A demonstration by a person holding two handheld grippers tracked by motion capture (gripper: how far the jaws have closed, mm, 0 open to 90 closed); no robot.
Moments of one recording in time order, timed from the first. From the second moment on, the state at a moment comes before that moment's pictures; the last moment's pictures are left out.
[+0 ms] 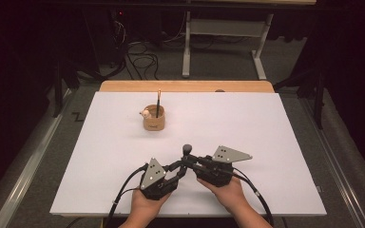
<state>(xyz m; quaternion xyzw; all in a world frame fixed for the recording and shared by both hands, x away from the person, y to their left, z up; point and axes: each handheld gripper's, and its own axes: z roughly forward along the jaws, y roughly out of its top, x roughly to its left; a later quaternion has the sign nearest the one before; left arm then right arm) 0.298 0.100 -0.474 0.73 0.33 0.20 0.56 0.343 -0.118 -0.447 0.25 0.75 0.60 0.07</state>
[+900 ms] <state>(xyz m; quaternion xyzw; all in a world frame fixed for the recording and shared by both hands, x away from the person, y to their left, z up) 0.302 0.113 -0.468 0.72 0.35 0.20 0.57 0.343 -0.119 -0.446 0.25 0.75 0.61 0.06</state>
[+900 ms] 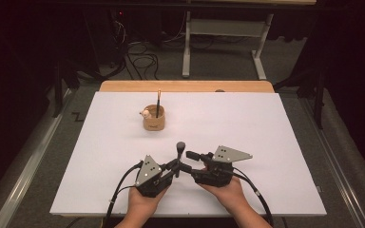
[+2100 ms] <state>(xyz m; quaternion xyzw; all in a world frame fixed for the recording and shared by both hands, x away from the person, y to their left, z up) 0.301 0.142 -0.464 0.70 0.37 0.22 0.58 0.341 -0.193 -0.447 0.29 0.75 0.57 0.16</state>
